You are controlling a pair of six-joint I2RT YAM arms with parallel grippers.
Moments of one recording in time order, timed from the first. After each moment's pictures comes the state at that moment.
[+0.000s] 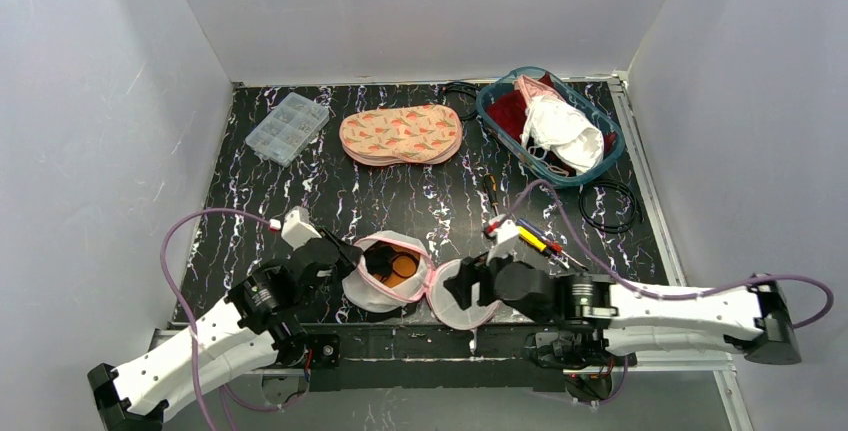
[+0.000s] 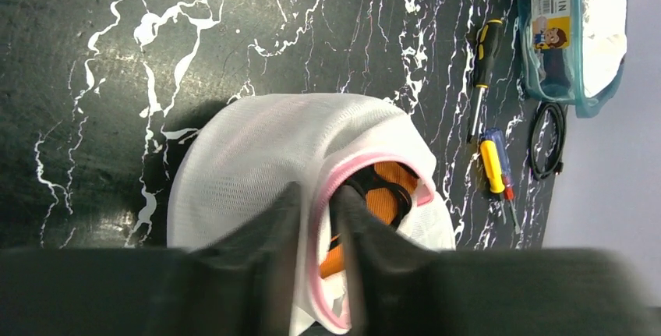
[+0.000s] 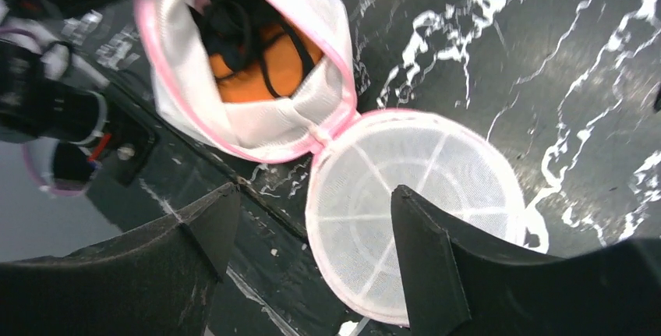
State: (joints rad) left arm -0.90 0.51 0.47 -0.65 -0.51 -1.25; right arm 1.46 0.72 0.53 -0.30 0.54 0.69
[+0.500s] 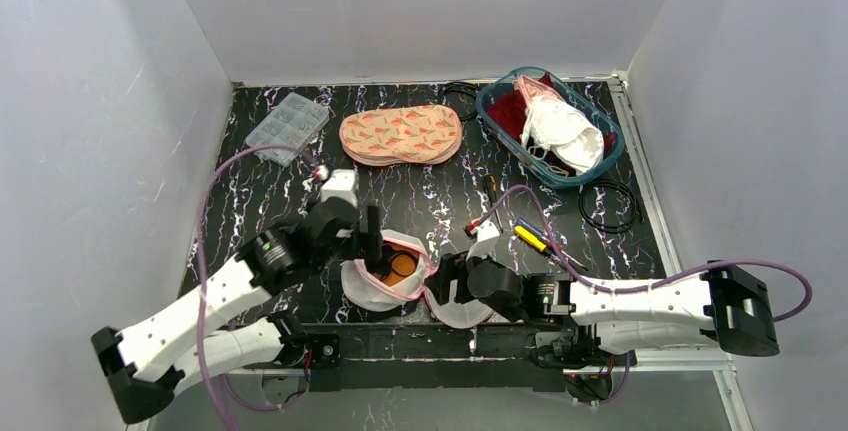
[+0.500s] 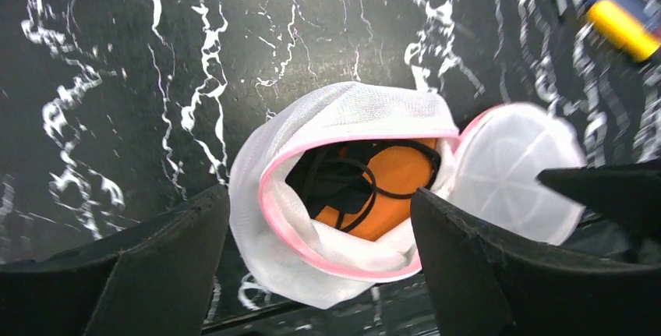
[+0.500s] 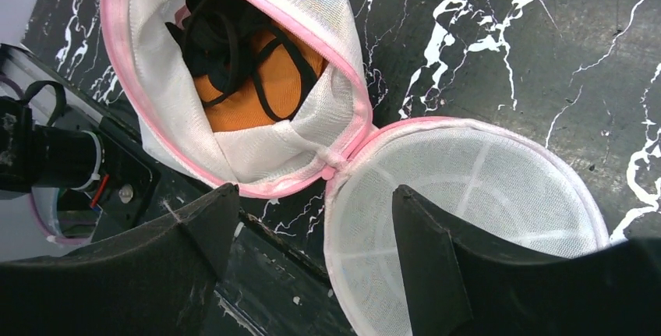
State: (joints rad) left arm -0.90 0.80 0.84 -0.81 -0.43 -0.67; right arm 1.43 1.04 0.52 -0.05 0.54 0.83
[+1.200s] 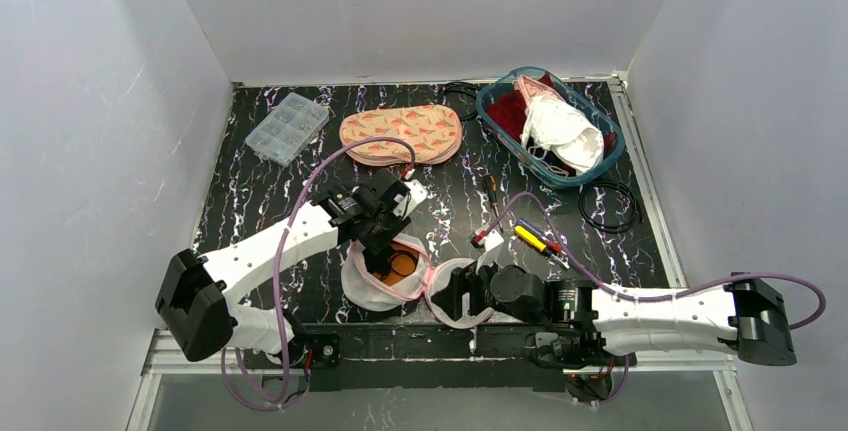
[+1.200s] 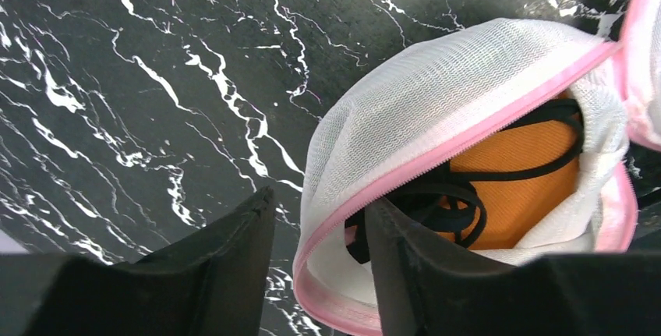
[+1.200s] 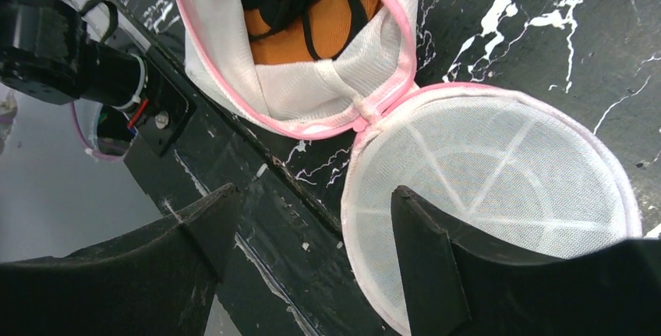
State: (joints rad) left arm -0.83 1.32 1.04 -0.86 -0.25 0.09; right arm 1.42 0.85 0.40 -0.01 0.36 0.74
